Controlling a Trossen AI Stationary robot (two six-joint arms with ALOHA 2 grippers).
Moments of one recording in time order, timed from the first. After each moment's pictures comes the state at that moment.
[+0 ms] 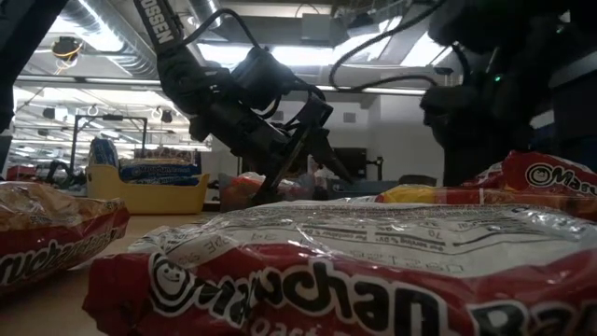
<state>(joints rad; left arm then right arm) 0.13 1.99 0.89 0.46 0.25 -1.16 0.25 1.49 0.72 -0.41 0.17 1.21</state>
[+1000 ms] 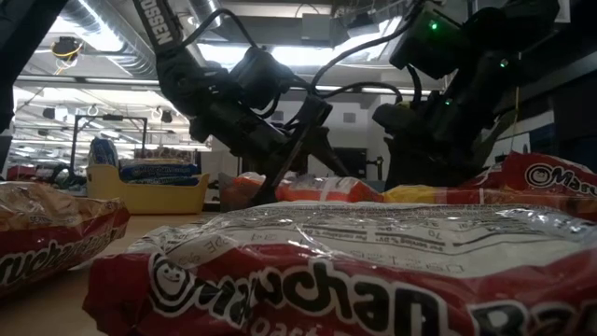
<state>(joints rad) 0.13 1.99 0.89 0.51 0.28 -1.15 0.10 1.60 0.72 -0.13 0.20 1.04</state>
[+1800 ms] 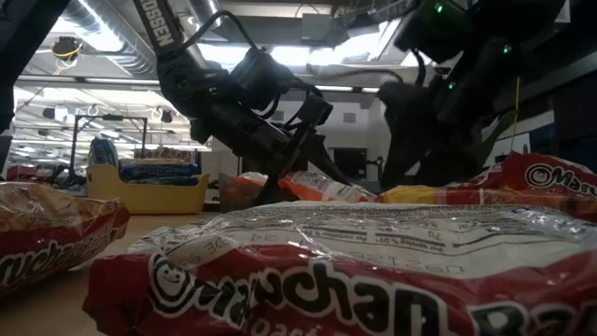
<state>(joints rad) 0.15 1.98 0.89 0.52 0.24 -1.18 0.10 1.54 0.72 -0.13 0.15 0.99</state>
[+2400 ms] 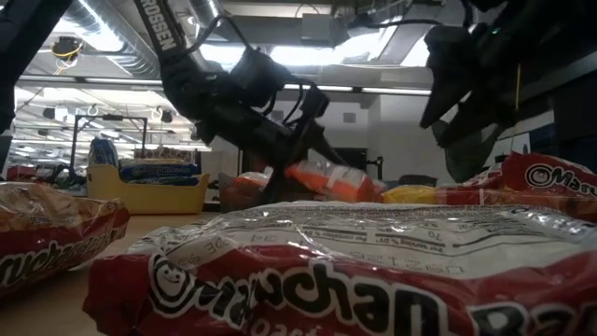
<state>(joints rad) 0.19 1.96 0.89 0.62 0.31 -1.22 0.10 1.14 0.72 -0.51 0.27 0.99</state>
